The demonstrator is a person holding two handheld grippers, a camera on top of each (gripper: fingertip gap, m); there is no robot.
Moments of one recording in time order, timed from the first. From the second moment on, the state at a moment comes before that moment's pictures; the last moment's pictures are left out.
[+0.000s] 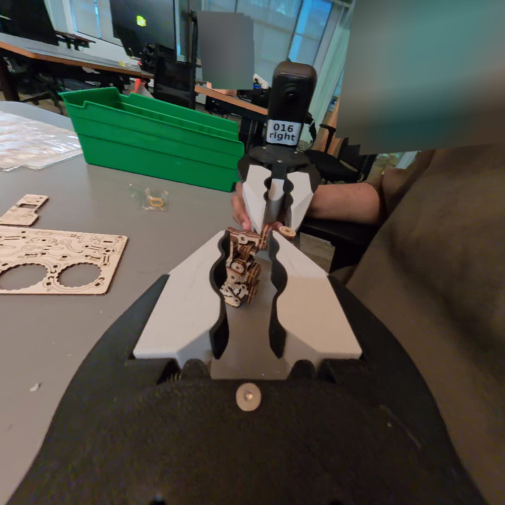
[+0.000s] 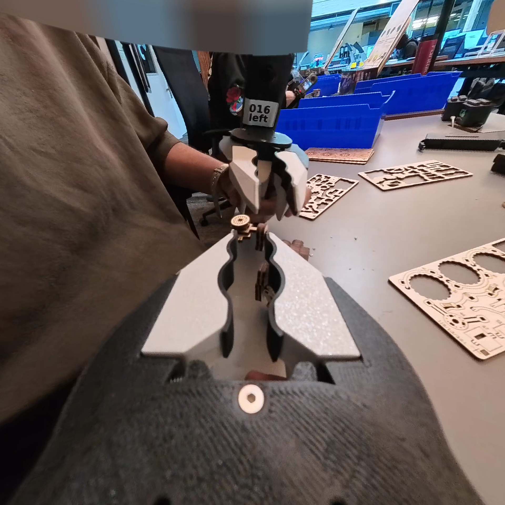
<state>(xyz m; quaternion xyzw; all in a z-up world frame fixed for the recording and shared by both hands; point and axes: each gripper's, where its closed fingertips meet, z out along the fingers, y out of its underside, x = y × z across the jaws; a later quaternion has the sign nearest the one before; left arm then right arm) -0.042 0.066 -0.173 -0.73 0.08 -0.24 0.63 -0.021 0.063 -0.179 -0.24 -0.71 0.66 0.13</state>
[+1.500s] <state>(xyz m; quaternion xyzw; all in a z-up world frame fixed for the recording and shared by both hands) -0.061 0.073 -0.180 -0.73 0.01 -0.31 0.61 -0.034 0.074 -0.163 -0.24 -0.67 0.68 0.17</state>
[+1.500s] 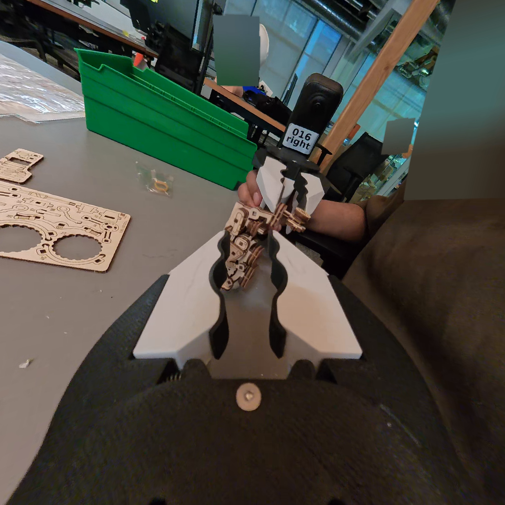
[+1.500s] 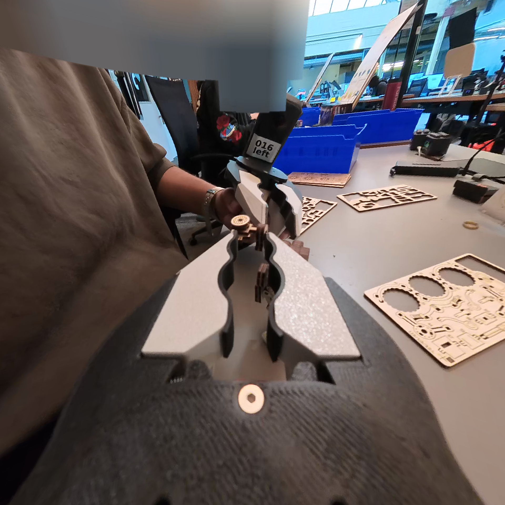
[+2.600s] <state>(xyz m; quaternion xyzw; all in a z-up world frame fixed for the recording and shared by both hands) -0.057 0.073 -0.182 -0.73 0.01 -0.31 0.61 -0.037 0.075 -0.171 -0.24 -0.69 0.66 0.17</state>
